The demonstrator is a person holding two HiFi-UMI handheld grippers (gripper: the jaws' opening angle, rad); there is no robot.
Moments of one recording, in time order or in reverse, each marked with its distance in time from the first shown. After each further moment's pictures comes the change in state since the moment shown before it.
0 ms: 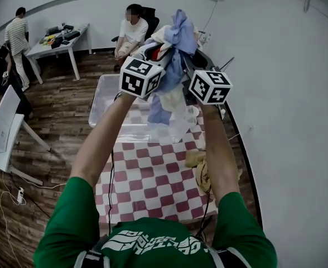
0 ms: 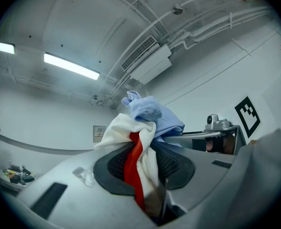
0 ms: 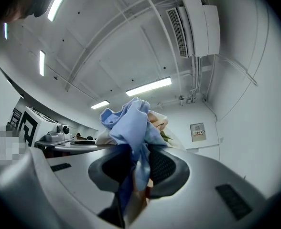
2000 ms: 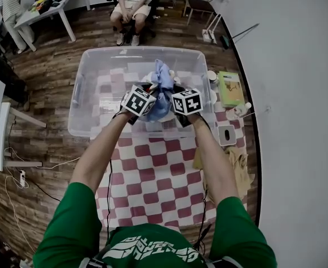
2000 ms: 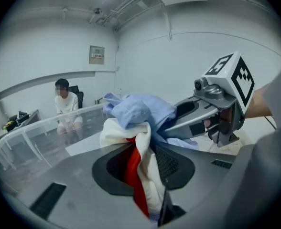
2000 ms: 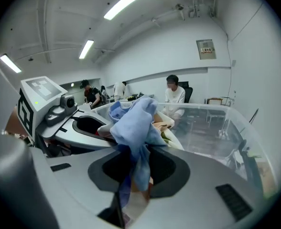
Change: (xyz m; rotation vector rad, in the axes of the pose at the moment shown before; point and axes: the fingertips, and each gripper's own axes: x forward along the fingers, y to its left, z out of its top) left arm 0.038 0.038 -0.519 -0.216 0.781 -0.123; right arm 0.059 -0.058 -0.518 0.202 0.827 0.163
